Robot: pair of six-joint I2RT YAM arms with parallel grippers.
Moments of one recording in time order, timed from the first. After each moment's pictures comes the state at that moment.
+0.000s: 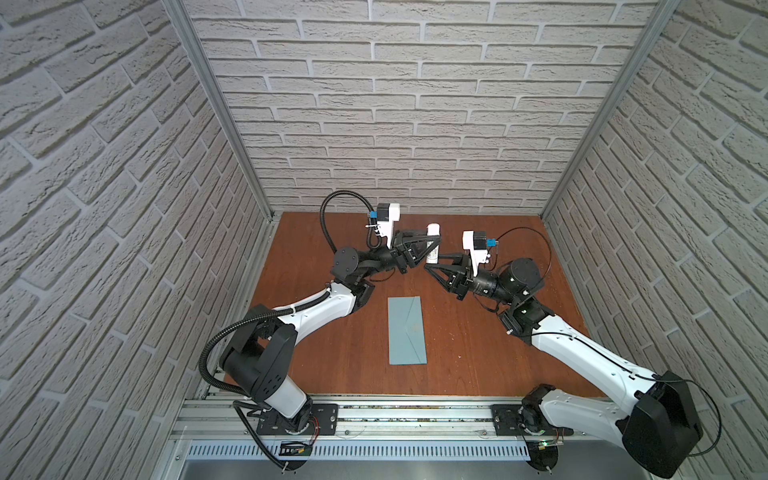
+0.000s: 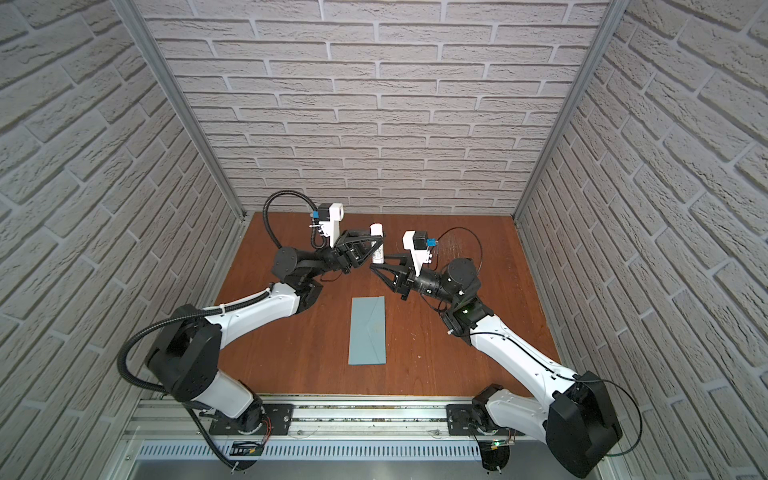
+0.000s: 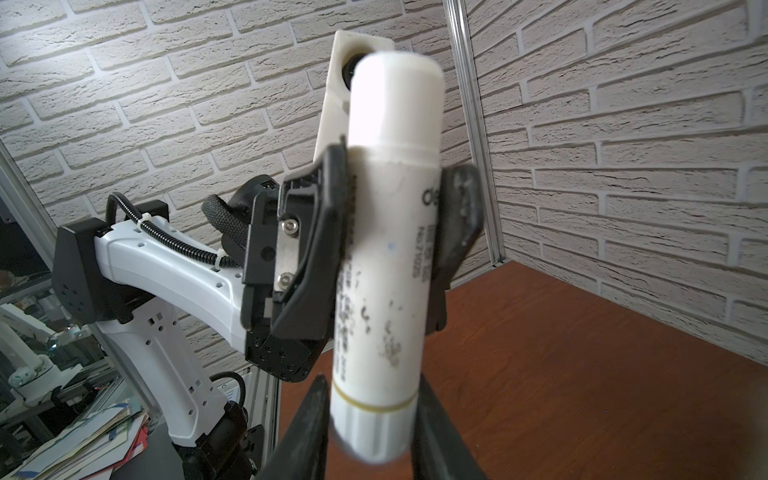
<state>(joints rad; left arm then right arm) -0.64 1.57 1.00 1.25 0.75 -0.94 0.49 1.14 0.76 0.56 -0.67 0.44</state>
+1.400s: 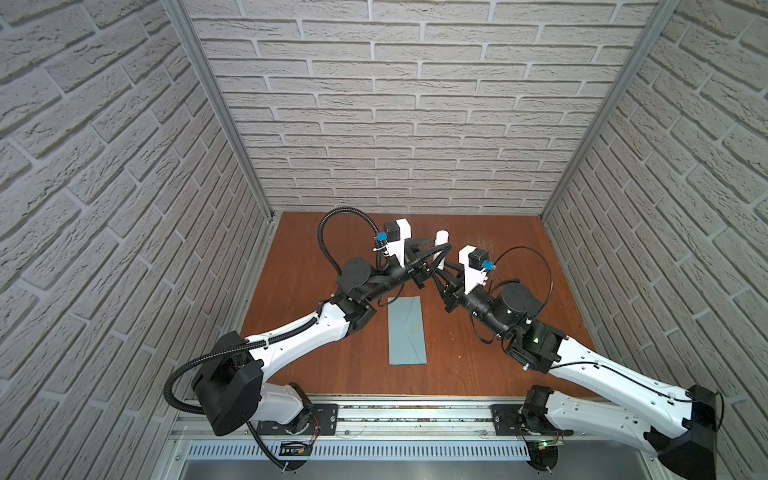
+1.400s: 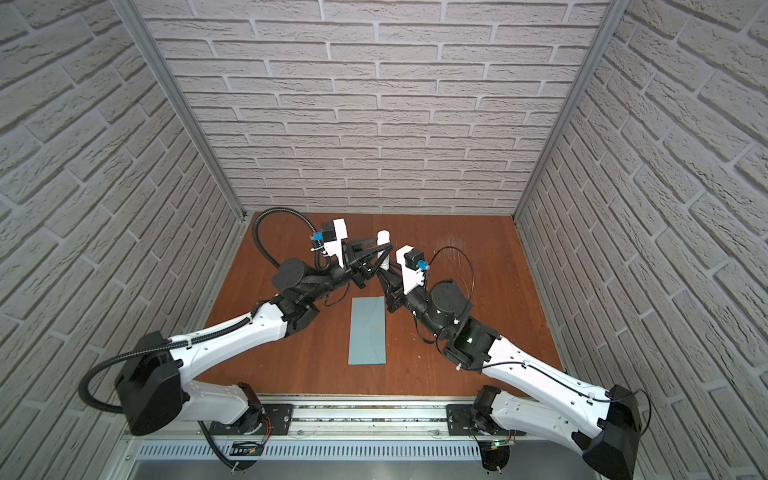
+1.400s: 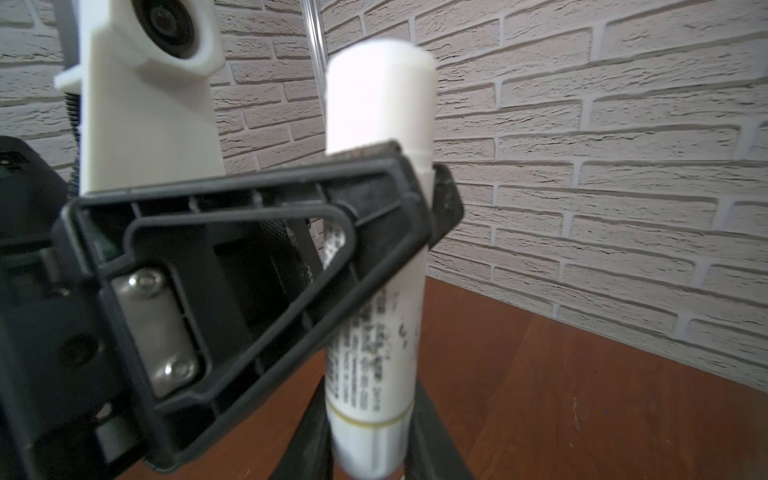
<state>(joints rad) -0.83 1.37 0.92 0.89 0.33 -0.41 0.89 0.96 0.77 0.23 0.26 0.13</state>
